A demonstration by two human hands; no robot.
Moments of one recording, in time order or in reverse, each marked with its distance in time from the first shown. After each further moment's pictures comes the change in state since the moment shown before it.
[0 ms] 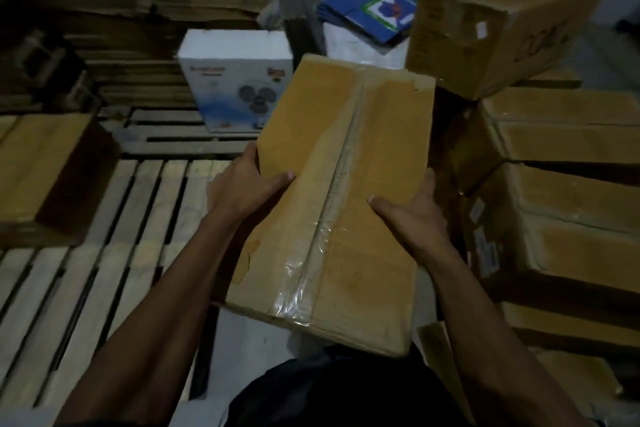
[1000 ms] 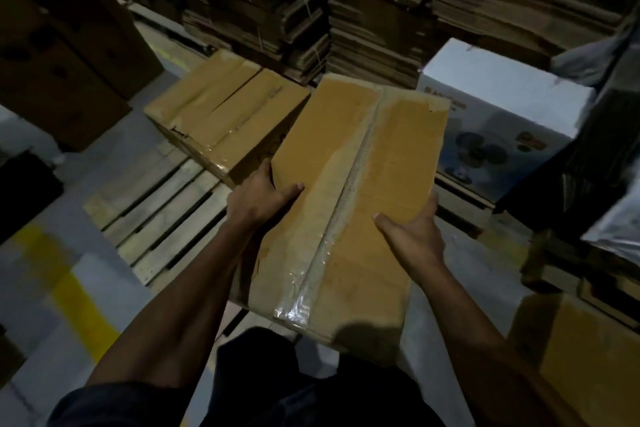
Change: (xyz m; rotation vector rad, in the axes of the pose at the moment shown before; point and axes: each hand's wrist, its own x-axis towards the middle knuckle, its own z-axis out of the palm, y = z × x) left_hand 0.197 -0.307 -0.188 0.036 0.232 -0.672; right_hand 0.174 -0.285 0.409 -0.216 -0.564 -0.199
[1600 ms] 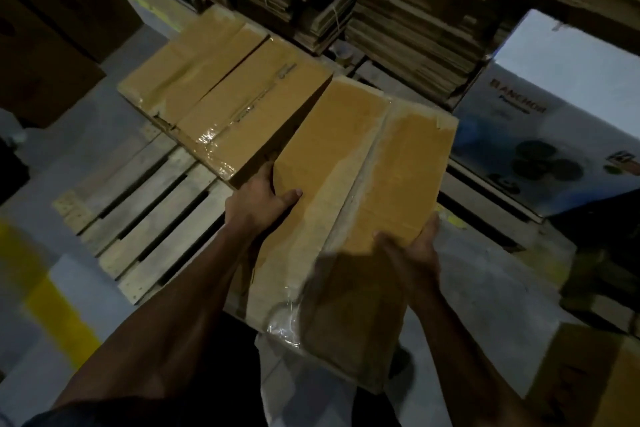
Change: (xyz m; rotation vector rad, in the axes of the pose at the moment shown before) left_hand 0.210 -0.098 0.024 0.008 -0.083 -0.080; right_hand 0.145 -0.049 0.167 0.071 -0.057 0.069
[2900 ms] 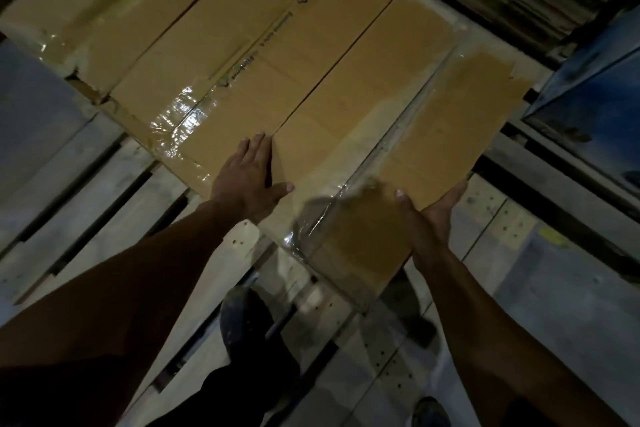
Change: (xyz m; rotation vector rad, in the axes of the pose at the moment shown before) left_hand 0.314 -0.215 0.154 0.312 -0.204 0.177; right_hand 0.291 0.059 0.282 0.170 0.140 0.041
